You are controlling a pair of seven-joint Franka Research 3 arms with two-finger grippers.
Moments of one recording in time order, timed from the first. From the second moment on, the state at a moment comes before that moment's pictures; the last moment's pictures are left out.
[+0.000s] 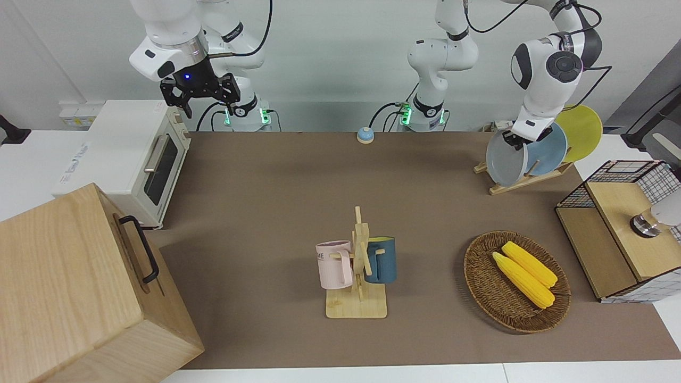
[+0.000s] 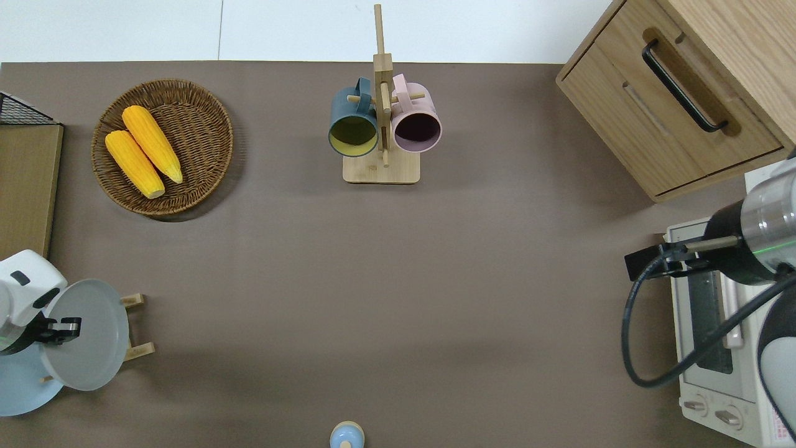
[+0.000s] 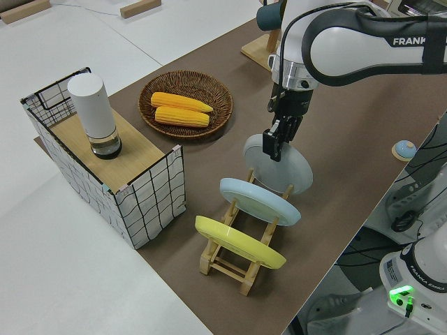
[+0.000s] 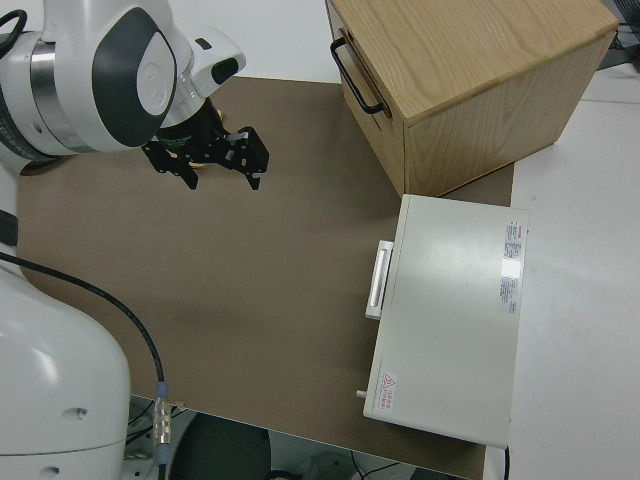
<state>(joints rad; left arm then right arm) -0.07 -0.23 0.21 -2.23 0.34 1.83 -0.02 -0.09 -0.02 0.23 -1.50 0.00 1.36 0.06</state>
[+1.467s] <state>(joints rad) -0.08 -0.25 0.08 -2.22 -0.20 1.79 -0.08 -0.09 -0.02 0.23 -1.50 0.00 1.36 0.06</state>
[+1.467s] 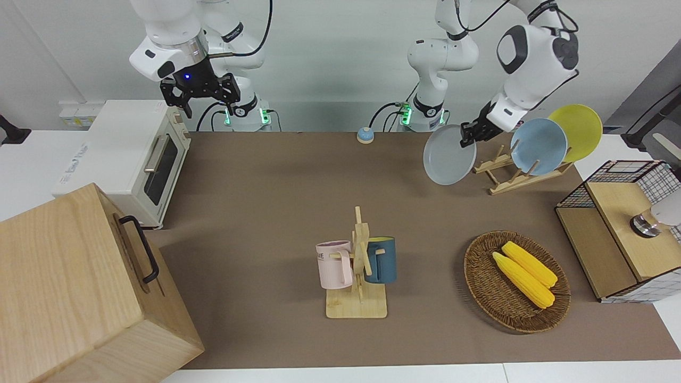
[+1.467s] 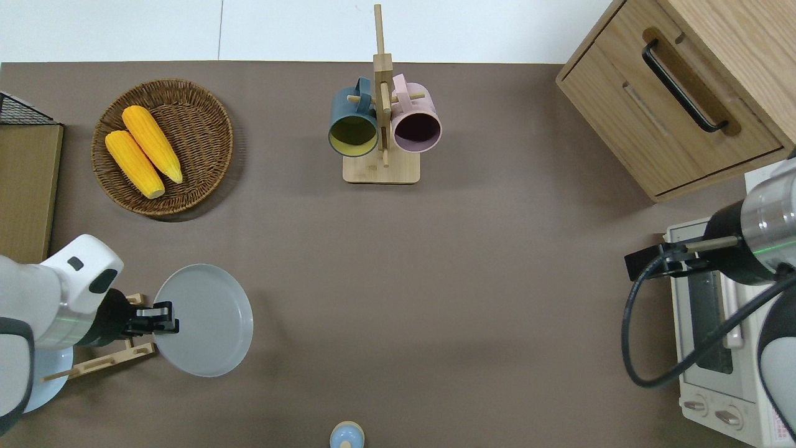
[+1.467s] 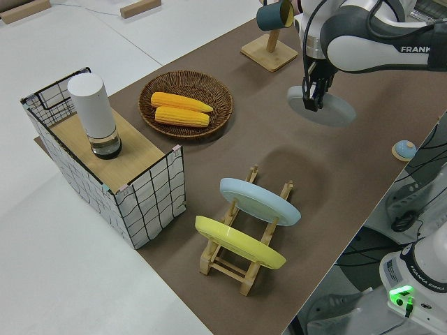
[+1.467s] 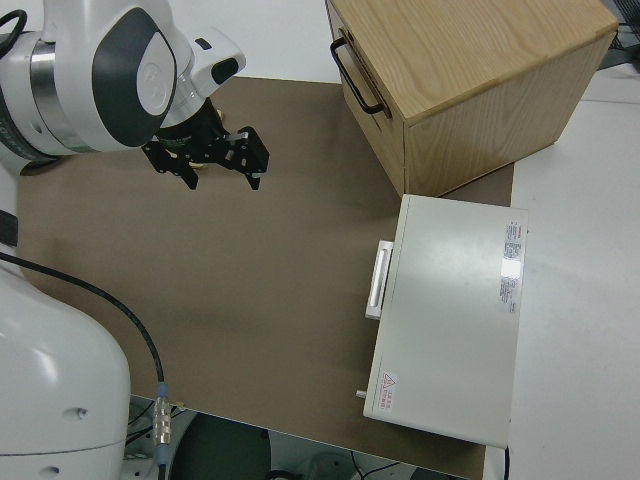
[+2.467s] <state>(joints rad) -0.08 -0.26 -0.01 -2.46 -0.28 2.02 -0.16 -0.09 -0.02 0.23 -1.50 0.00 1.36 0.06</state>
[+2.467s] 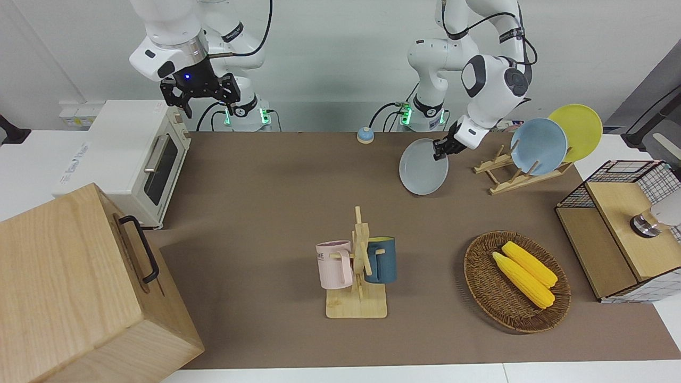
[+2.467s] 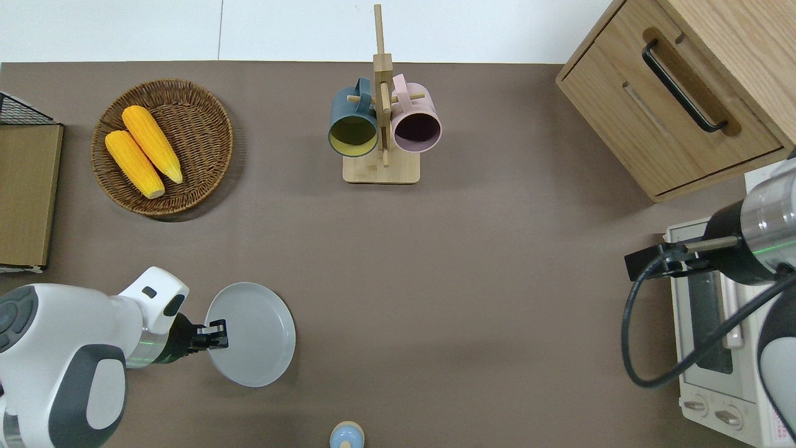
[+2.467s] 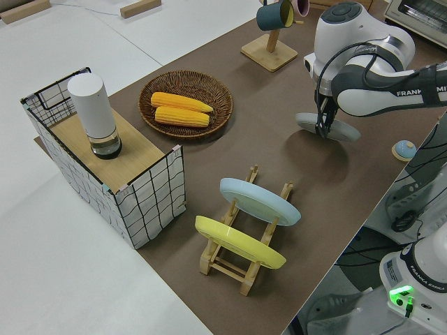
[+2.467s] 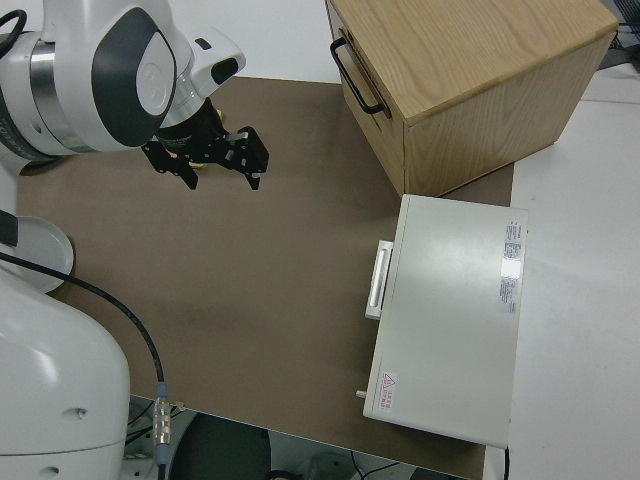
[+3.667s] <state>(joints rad) -0.07 -0.18 0.01 -2.07 -0.04 1.87 -0.16 -0.09 -0.02 0.23 -1.50 0.00 1.36 0.06</state>
